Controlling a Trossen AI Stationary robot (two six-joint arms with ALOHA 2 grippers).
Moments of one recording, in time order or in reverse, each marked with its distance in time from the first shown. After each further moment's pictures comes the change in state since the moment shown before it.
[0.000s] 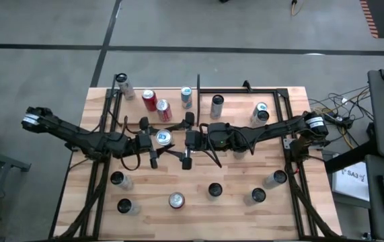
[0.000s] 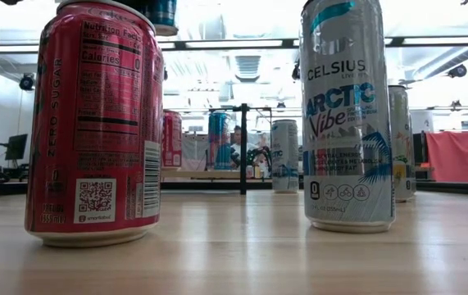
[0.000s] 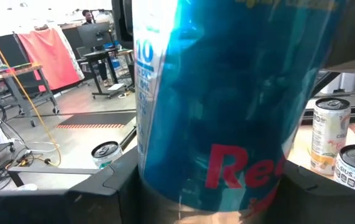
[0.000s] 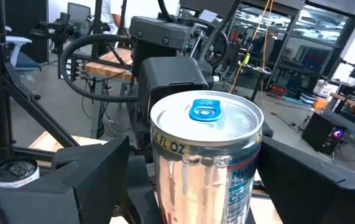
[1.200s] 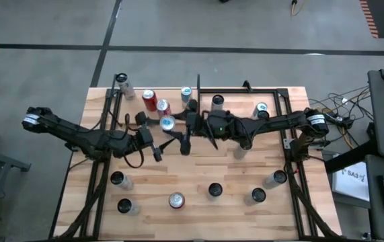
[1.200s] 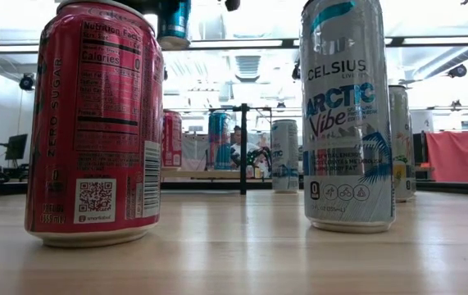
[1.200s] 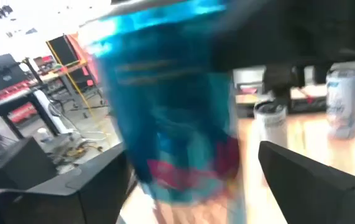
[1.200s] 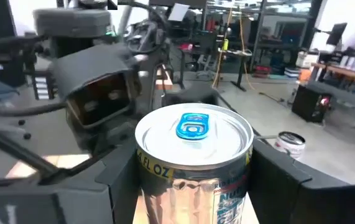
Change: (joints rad) left arm 0.005 0.019 0.095 -0.134 -0.169 0.098; right arm -0.107 -0.031 0.000 -0.019 0.000 0.164
